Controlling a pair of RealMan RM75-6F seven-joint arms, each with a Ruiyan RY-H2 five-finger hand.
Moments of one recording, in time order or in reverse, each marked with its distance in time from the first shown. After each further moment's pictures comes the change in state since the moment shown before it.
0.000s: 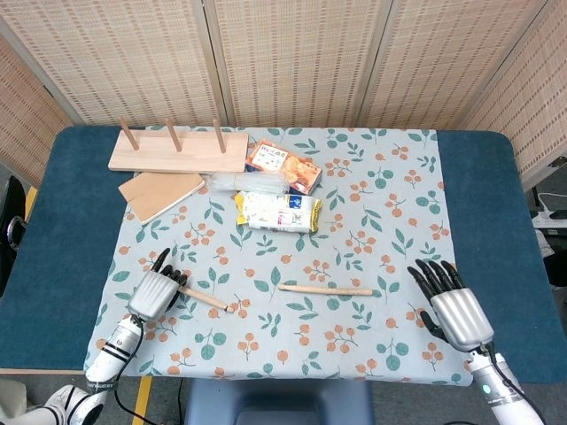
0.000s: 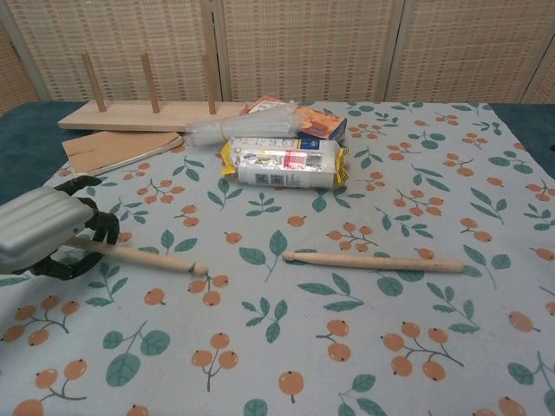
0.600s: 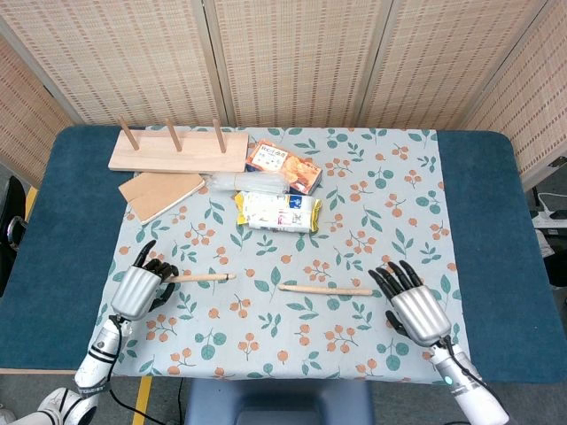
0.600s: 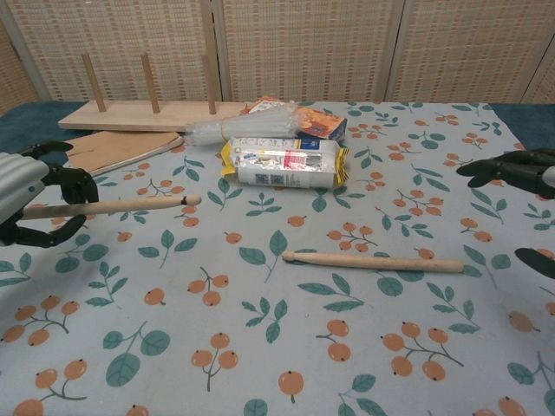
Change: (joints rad) left arm 0.034 -0.012 -0.009 0.093 0.031 0.215 -0.298; right arm 0.091 -0.183 0.025 0.072 -0.012 -0.084 -0.089
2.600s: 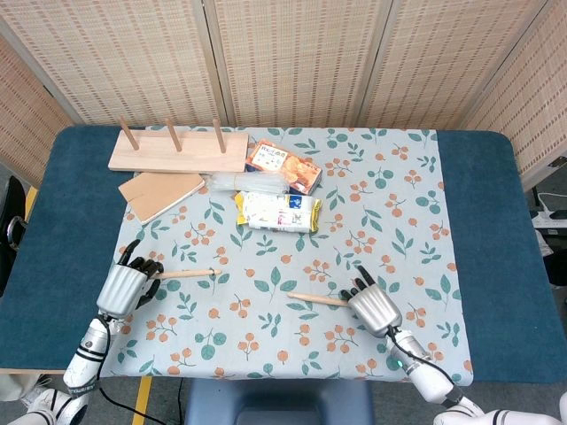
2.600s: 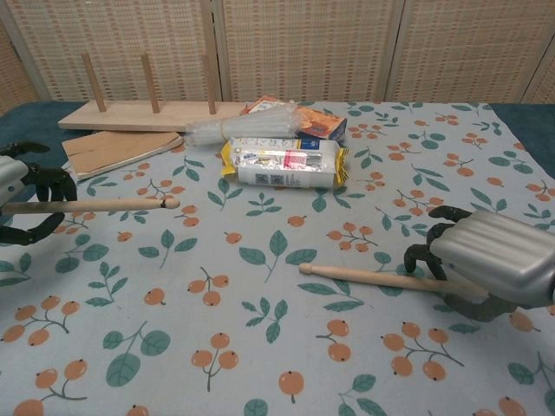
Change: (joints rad) left arm 0.011 -0.014 0.016 0.099 -0.030 0.016 -0.009; right arm 0.184 -0.227 -0.040 0.198 0.216 -0.156 -0.340
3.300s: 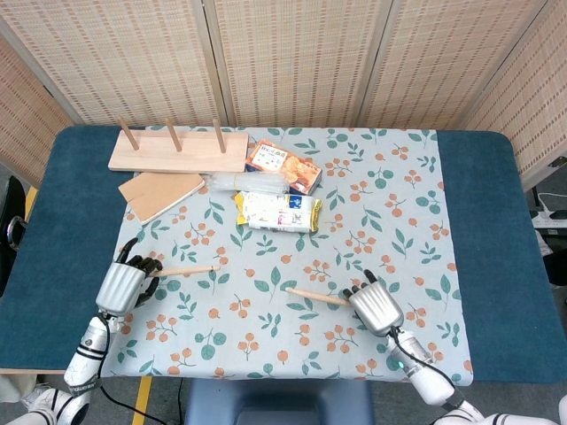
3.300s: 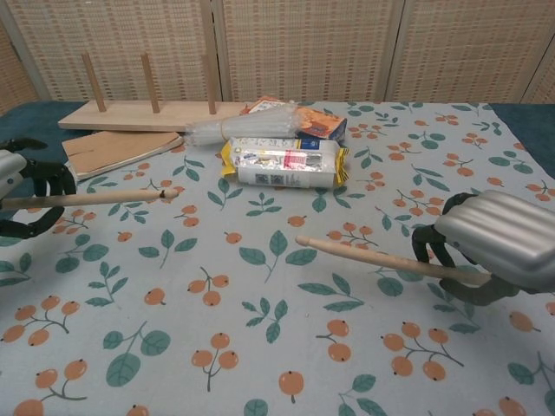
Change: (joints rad) left arm -0.004 0.012 -0.027 -0.049 -0.029 -0.018 0.004; right arm -0.021 0.001 -0.001 -0.013 -0.079 0.111 0.094
